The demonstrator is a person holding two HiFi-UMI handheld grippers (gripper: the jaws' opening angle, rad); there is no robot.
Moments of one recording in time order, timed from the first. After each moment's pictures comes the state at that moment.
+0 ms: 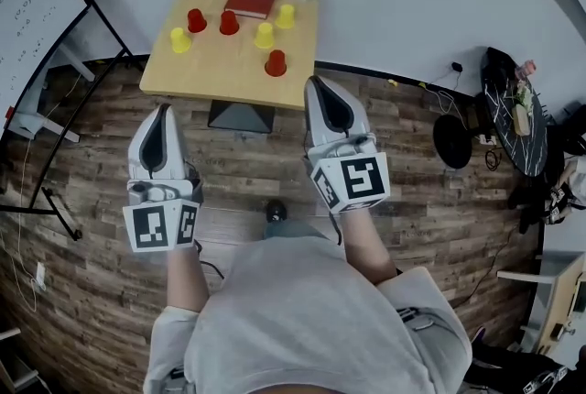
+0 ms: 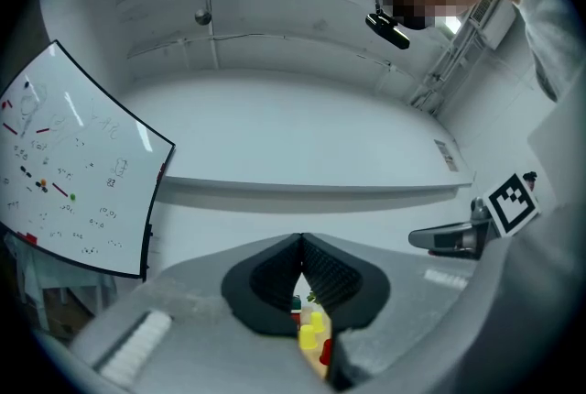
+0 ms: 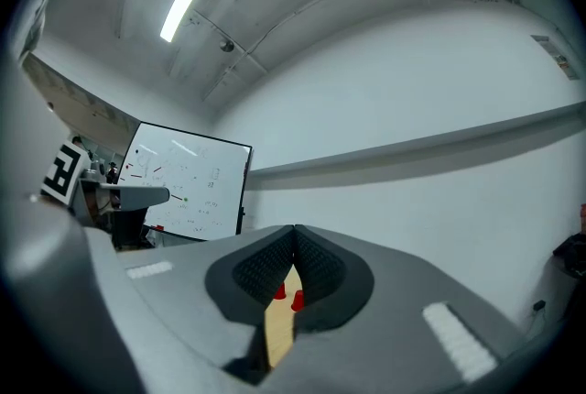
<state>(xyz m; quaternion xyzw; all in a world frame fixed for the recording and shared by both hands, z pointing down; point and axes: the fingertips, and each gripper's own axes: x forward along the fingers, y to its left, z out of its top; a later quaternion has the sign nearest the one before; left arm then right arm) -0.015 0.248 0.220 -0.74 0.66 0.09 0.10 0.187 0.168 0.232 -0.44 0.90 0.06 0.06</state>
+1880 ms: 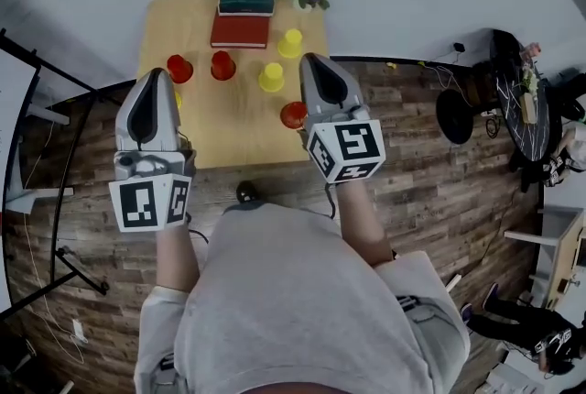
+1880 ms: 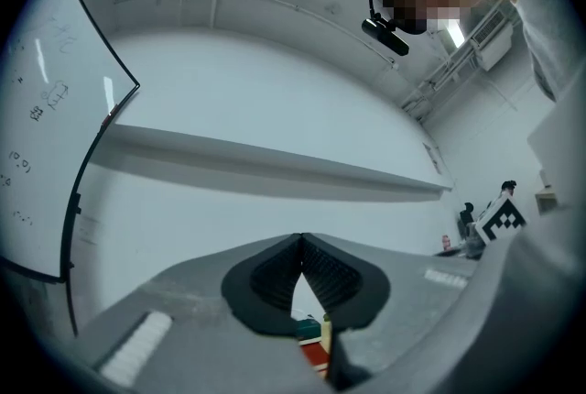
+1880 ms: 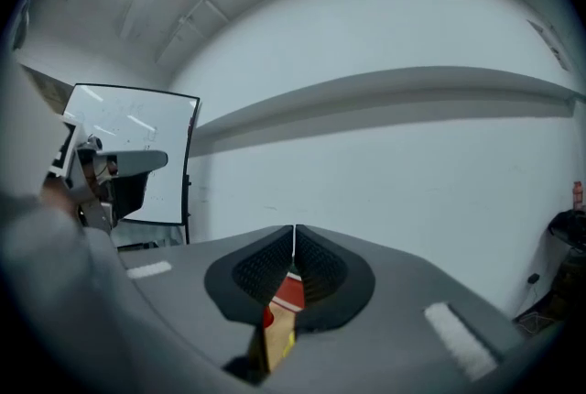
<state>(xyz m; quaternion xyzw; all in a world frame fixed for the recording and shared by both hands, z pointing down) -0.121 -0.070 0.227 -0.81 0.58 0.09 0.08 0.086 -0.119 0.300 -0.52 0.85 -0.02 -0.01</state>
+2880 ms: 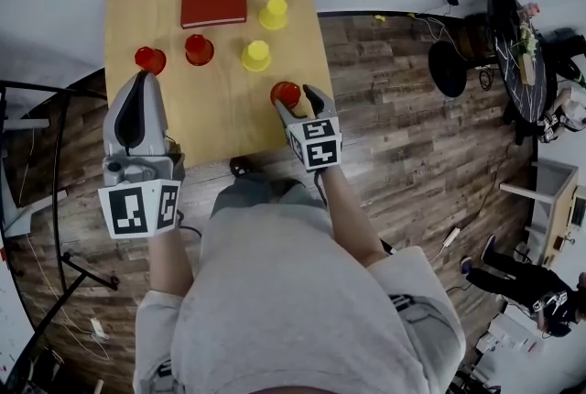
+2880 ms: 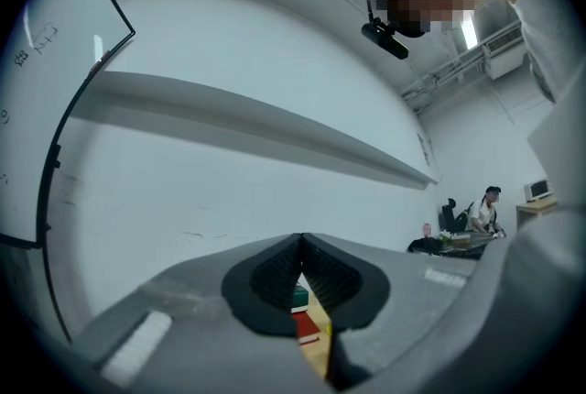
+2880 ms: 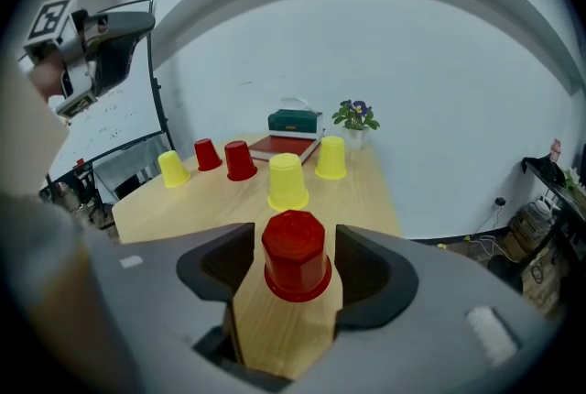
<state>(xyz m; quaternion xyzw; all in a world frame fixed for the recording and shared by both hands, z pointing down) -0.113 -0.122 0.298 -0.84 0.54 0.04 0.01 0.114 -0.098 0.570 -0.53 0.77 -0.23 -0.26</state>
